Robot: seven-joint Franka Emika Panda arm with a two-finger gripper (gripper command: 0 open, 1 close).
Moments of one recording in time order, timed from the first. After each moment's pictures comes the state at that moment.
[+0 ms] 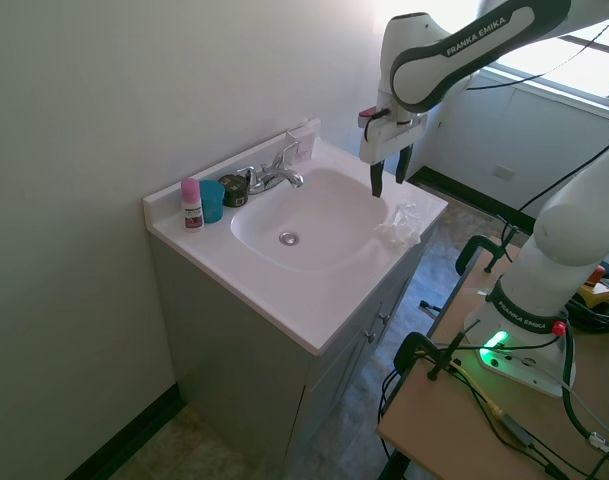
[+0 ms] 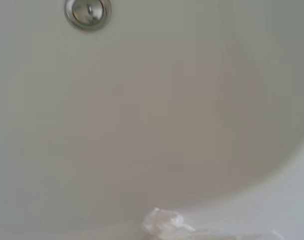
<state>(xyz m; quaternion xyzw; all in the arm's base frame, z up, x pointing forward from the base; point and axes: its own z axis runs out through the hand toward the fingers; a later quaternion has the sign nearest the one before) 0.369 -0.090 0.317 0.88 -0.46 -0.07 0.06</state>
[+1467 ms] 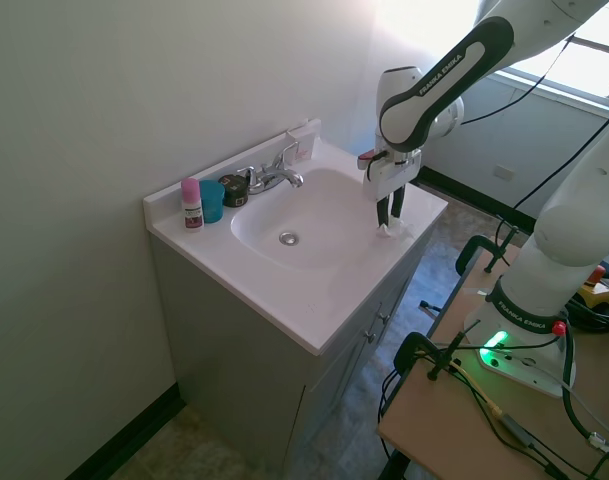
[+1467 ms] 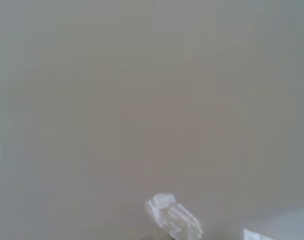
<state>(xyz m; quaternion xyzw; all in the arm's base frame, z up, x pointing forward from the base) 0.365 -0.101 0.235 0.89 -0.43 -0.12 0.03</state>
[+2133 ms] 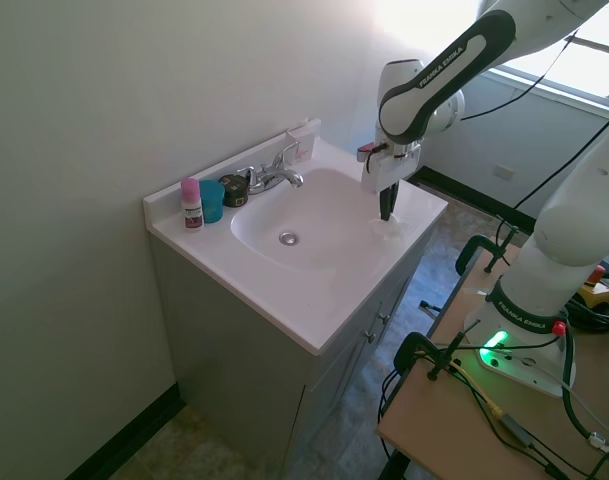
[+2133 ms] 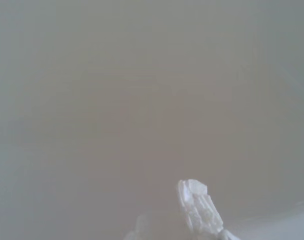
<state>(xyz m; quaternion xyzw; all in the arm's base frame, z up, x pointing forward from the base) 0.375 -0.108 0.260 0.89 -0.44 -0.10 0.01</state>
